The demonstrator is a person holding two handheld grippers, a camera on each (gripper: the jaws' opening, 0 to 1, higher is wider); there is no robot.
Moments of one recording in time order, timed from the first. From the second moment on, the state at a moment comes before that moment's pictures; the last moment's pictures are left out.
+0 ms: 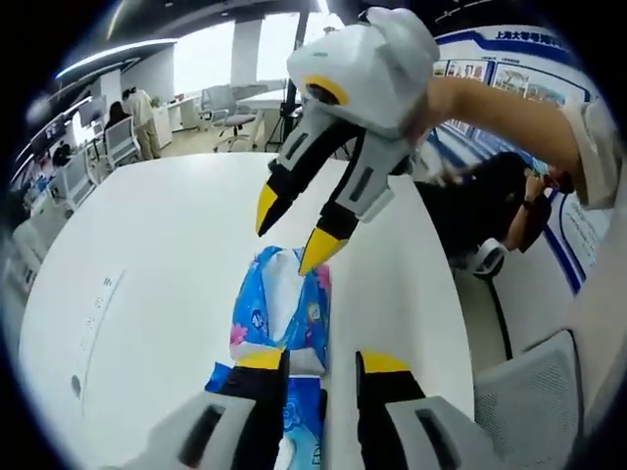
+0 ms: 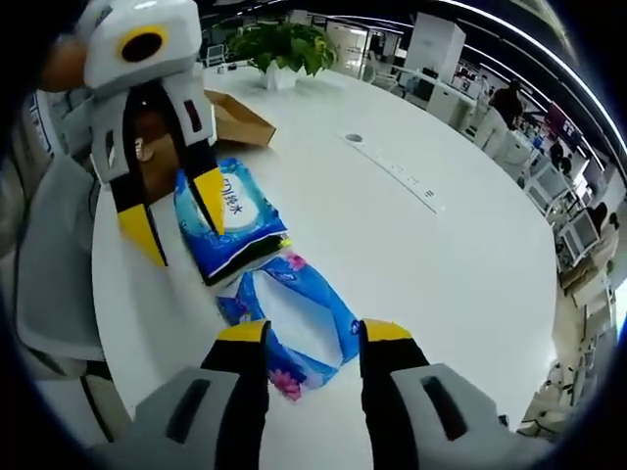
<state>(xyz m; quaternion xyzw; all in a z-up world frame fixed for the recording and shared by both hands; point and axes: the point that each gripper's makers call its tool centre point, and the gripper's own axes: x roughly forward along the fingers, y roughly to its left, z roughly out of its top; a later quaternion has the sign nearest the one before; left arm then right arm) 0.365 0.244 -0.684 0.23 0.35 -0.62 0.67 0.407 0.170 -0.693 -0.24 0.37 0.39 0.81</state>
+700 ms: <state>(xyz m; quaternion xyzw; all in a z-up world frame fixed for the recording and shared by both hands) 0.350 0.314 -0.630 0.17 0.32 -0.56 0.75 0.355 0.195 -0.649 -0.21 0.35 0.36 0.84</state>
